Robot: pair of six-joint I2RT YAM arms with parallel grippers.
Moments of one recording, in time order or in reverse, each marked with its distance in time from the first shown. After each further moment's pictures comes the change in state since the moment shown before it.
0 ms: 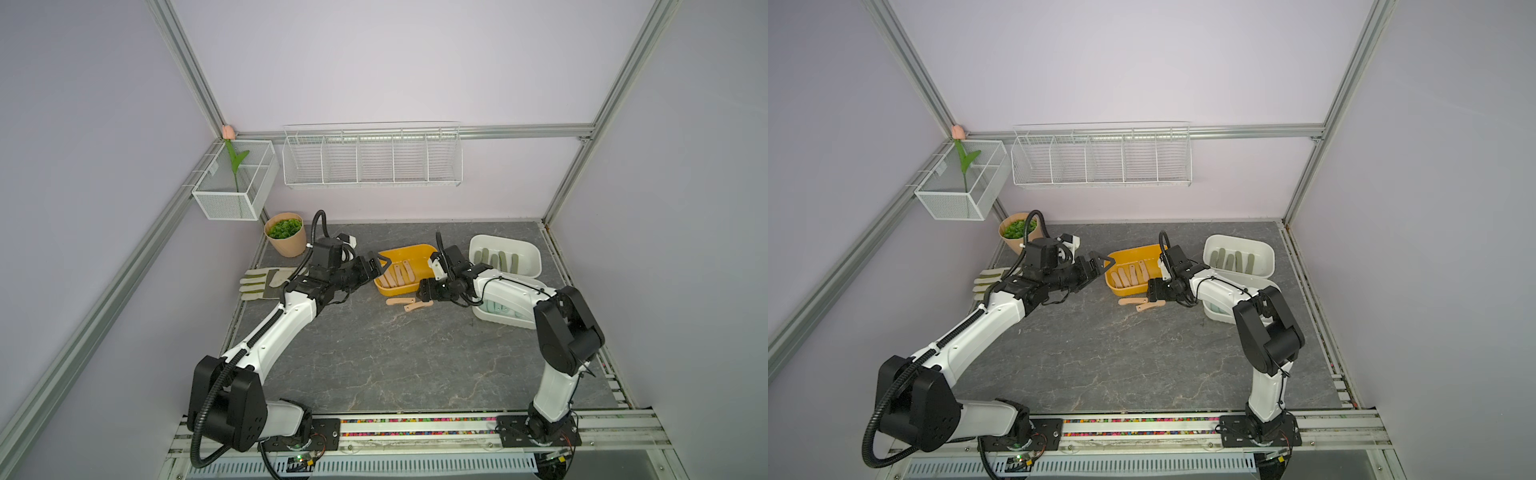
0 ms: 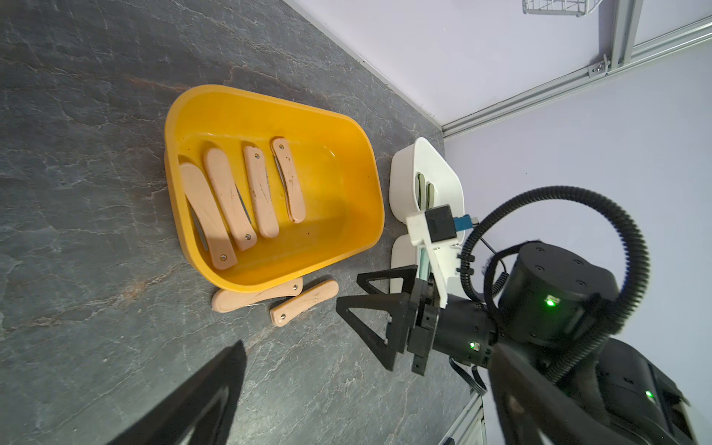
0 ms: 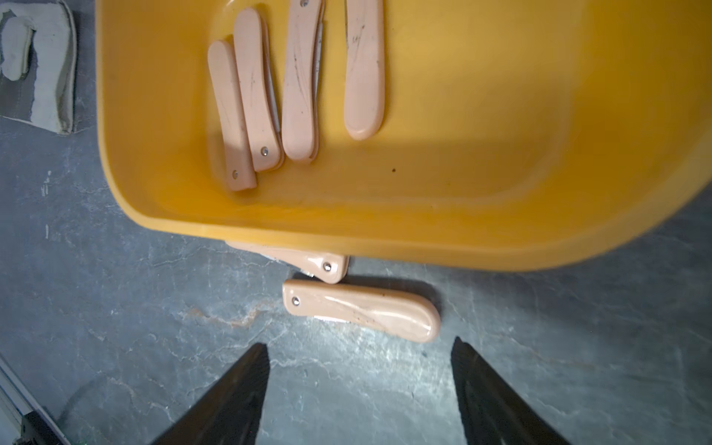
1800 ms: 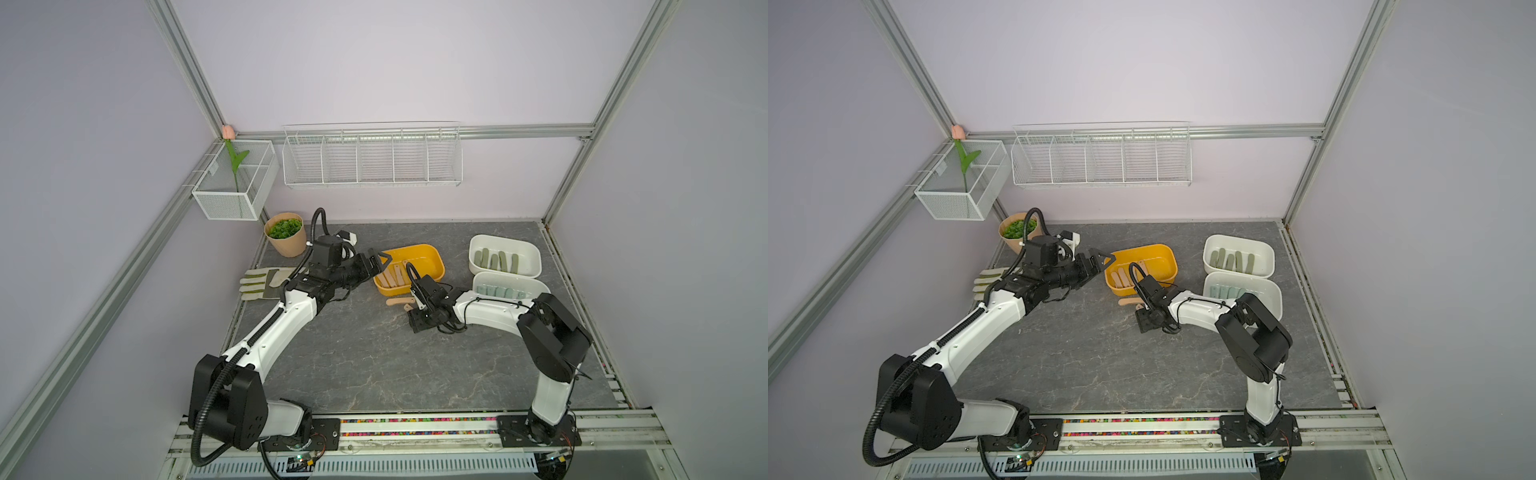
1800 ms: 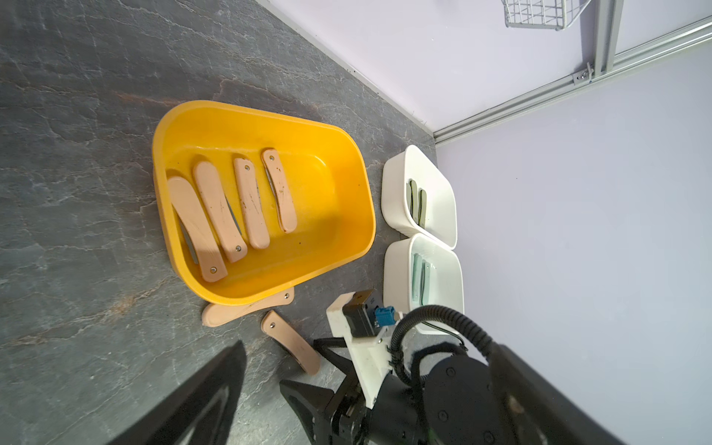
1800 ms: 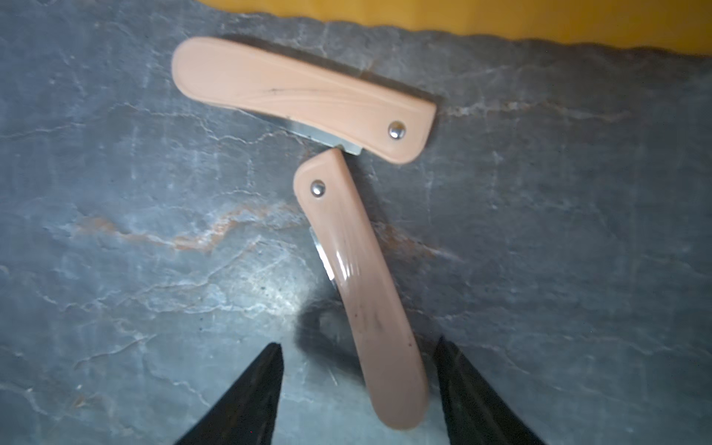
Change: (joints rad) left arm -0.003 0.011 0.016 0.024 0.007 -0.006; right arm 0.236 -0.013 -0.136 -0.004 0.250 -0.012
